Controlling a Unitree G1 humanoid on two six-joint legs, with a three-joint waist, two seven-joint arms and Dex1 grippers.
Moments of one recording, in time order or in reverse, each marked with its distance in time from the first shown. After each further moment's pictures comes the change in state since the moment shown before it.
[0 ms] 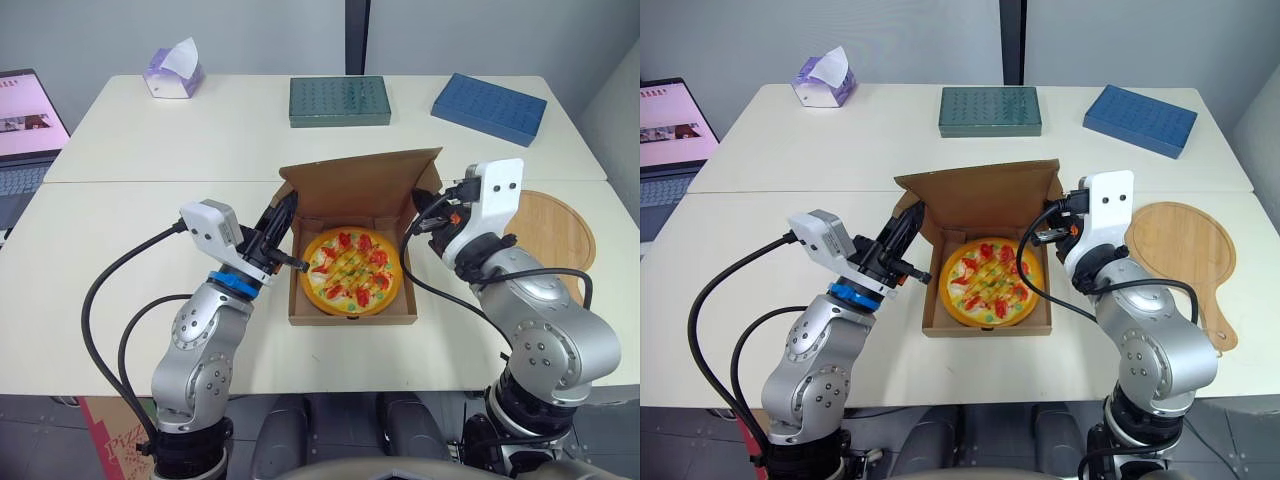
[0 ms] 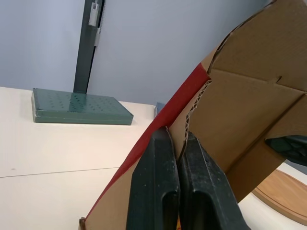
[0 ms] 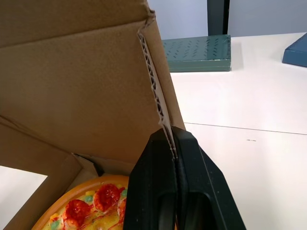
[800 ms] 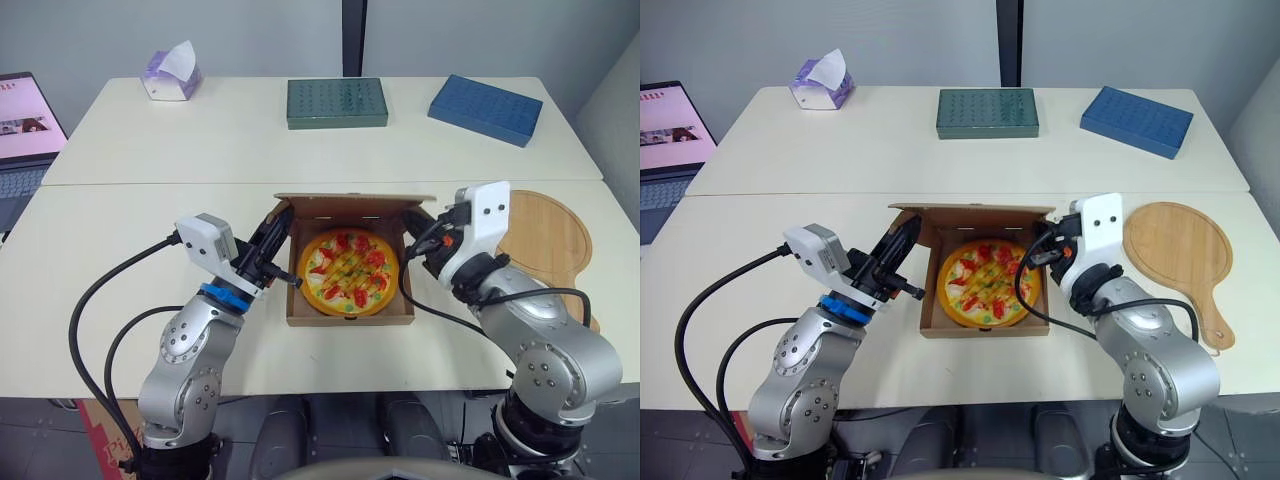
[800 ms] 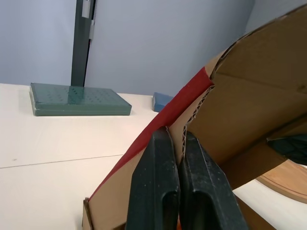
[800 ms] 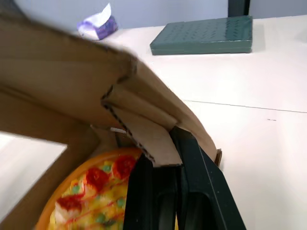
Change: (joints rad) left arm 0.088 0.049 0.001 -0.021 -0.008 -0.031 -0.032; right arm 0.141 -0.079 0.078 -0.040 0.059 -0.055 0.036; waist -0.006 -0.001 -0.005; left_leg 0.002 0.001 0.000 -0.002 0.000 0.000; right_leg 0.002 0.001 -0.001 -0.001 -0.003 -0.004
